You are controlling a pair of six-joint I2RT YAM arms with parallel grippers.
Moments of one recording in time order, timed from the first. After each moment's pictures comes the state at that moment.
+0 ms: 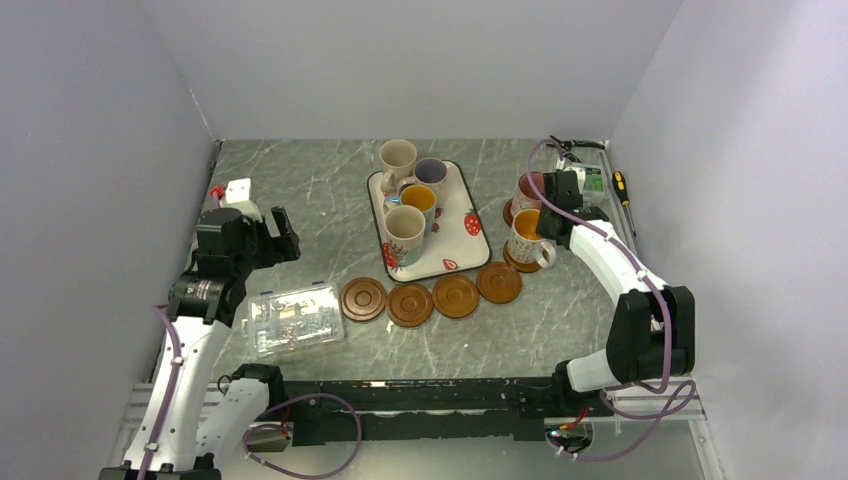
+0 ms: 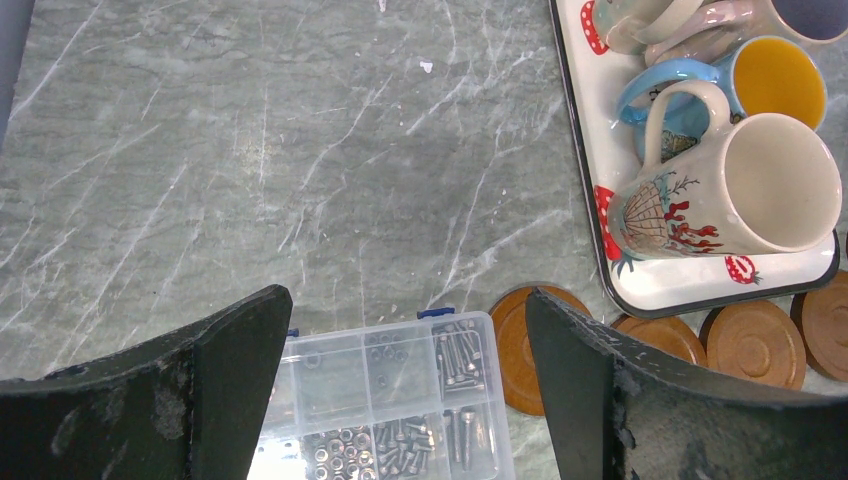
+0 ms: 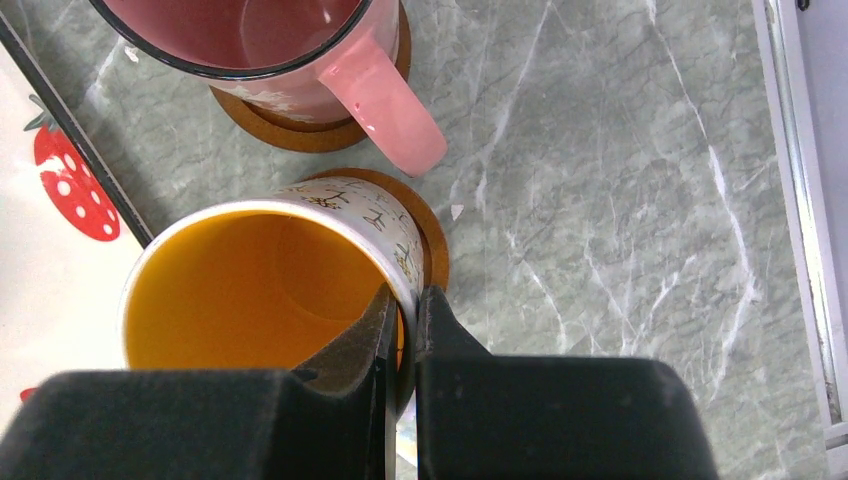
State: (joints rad) left arm -0.08 0.78 0.91 -0.65 -0.05 -0.25; right arm 0.13 1.43 1.01 -0.46 0.32 0.28
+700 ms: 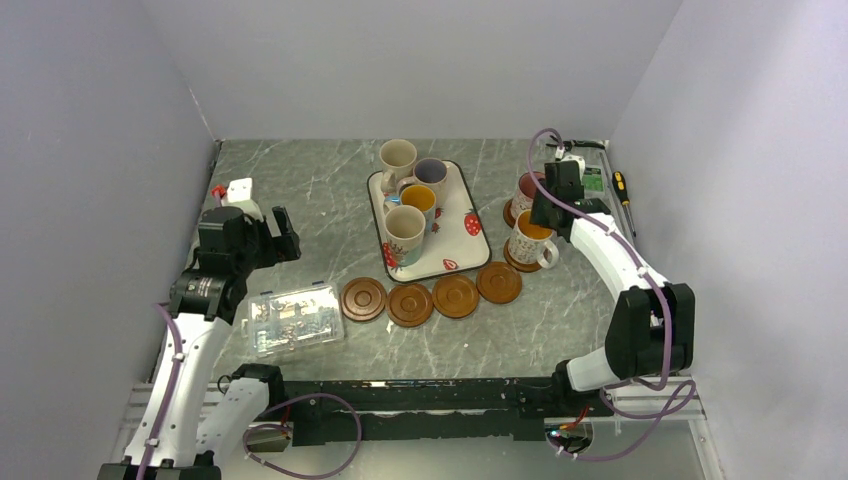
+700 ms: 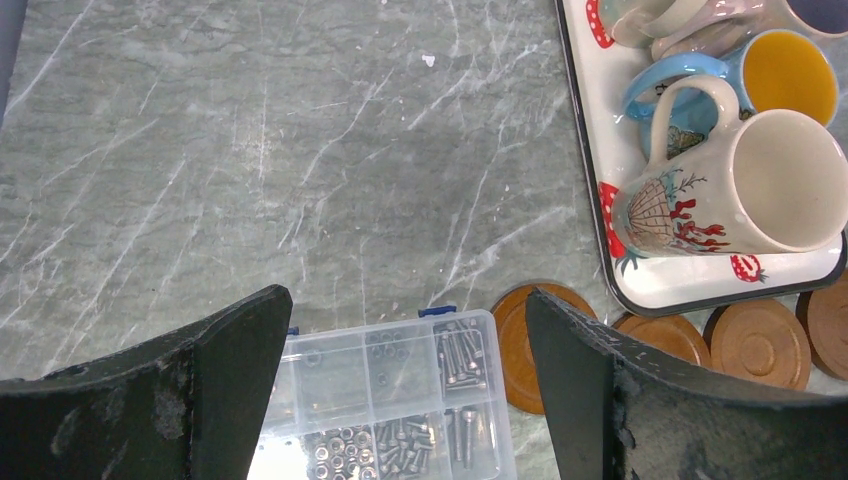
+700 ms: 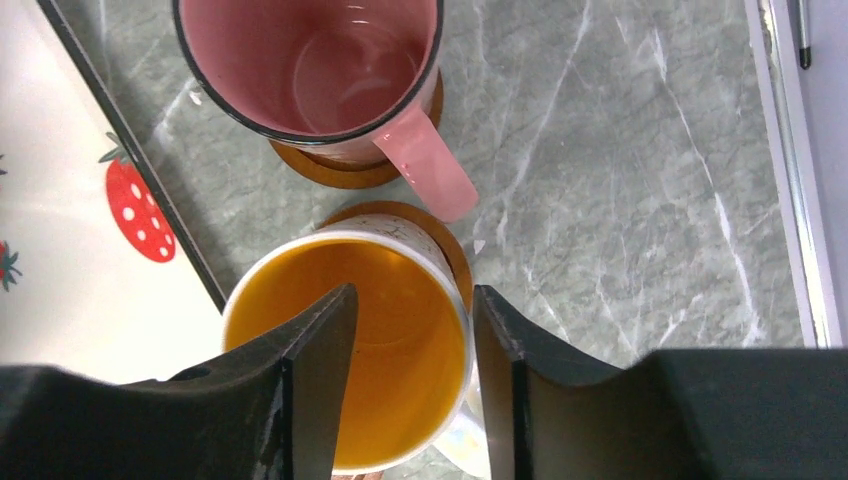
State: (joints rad) left arm -0.08 0.80 0.91 -0.65 -0.05 -0.25; right arm 0.13 1.45 1.08 -0.45 0.29 0.26
